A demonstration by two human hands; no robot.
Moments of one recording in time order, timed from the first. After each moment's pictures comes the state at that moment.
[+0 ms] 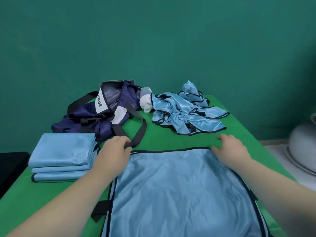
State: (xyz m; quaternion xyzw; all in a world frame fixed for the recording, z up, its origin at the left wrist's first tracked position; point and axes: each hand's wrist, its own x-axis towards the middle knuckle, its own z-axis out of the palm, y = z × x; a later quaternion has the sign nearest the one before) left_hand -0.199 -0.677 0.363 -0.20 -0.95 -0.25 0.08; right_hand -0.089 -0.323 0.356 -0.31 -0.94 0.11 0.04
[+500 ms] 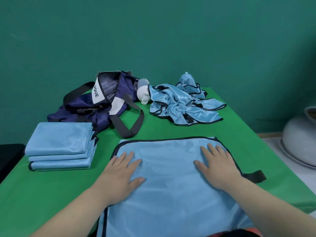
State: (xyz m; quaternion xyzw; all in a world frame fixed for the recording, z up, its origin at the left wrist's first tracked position) left_hand -0.143 -0.697 0.305 -0.35 -0.93 -0.01 -0.08; right_hand -0.039 -0.368 0.298 -0.19 -0.98 0.03 -0.05
